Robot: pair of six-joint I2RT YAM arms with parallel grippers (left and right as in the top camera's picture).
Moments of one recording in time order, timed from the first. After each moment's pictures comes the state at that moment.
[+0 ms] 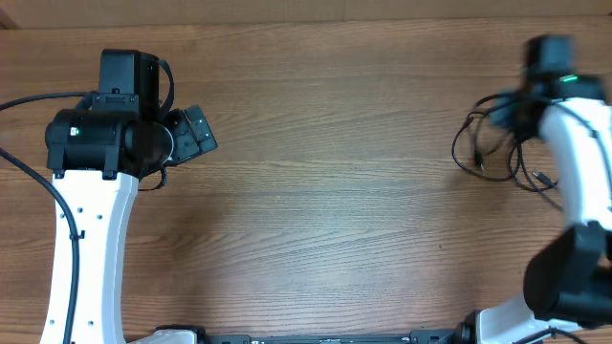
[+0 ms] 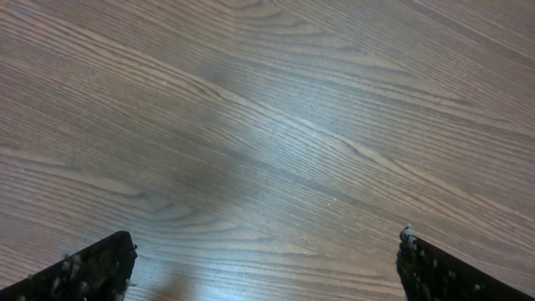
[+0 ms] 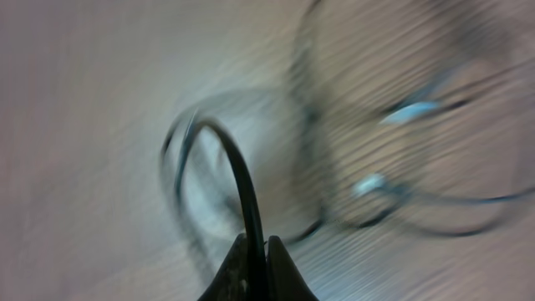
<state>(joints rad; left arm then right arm) -0.06 1.44 1.67 -1.38 -0.04 -0.49 -0.22 1.74 1.64 -1.03 0.21 0.30</state>
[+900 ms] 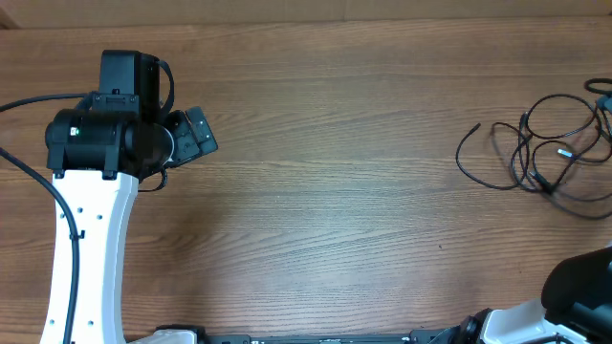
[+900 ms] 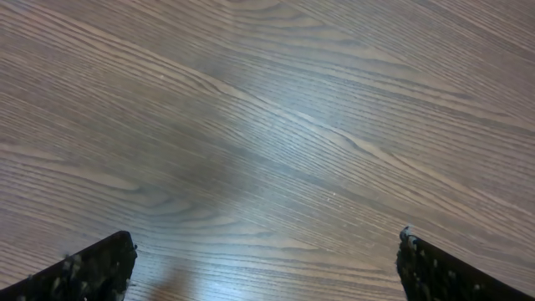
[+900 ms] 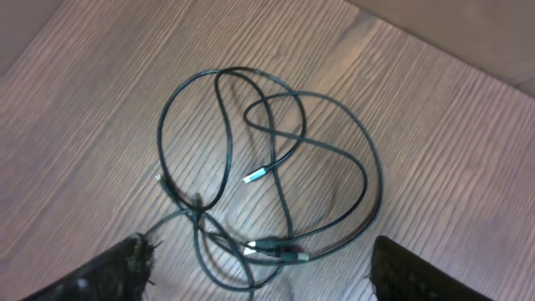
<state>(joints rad) -0.06 1.44 1.67 -1.39 -0.03 -0.49 -0.52 1.73 1.78 -1.09 0.23 0.43</state>
